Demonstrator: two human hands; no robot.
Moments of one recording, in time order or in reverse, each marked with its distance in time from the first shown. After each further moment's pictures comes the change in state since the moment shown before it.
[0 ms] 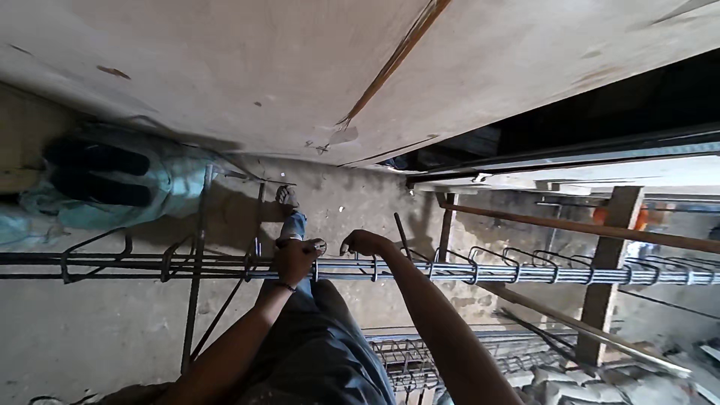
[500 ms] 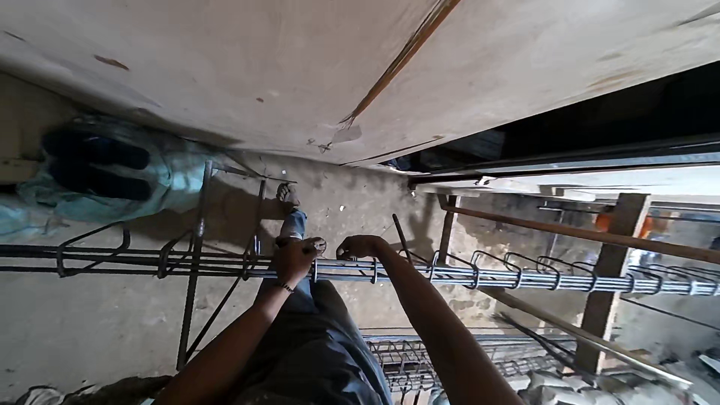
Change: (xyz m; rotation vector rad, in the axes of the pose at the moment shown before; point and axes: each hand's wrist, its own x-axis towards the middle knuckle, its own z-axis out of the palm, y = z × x) left_hand -0.001 0.004 -0.001 0.007 -0.009 -0.025; right_hand 0.020 0.004 0.005 0.019 -0.214 -0.046
